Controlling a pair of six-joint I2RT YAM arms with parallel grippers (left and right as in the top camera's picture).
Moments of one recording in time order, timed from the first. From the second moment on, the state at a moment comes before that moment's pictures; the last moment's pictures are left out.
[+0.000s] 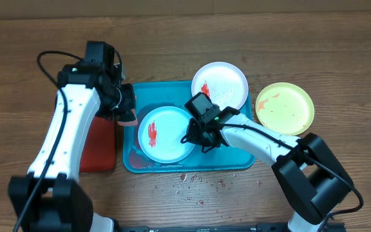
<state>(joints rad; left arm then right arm) -0.07 1.68 1.43 -1.12 0.13 -0.26 0.69 1.87 1.13 -0.53 -0.12 0.91</state>
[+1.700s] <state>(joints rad) -0.35 2.09 1.44 -1.10 0.03 -0.31 0.70 1.88 1.13 -0.48 -0.13 0.91</state>
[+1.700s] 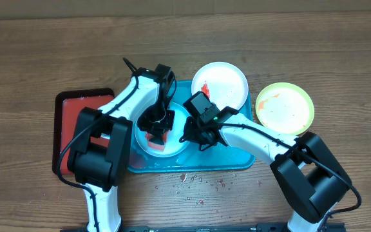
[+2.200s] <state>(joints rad) -0.28 2.08 1.46 -0.94 0.06 -0.11 0.69 1.88 1.15 -0.51 -0.12 0.91</state>
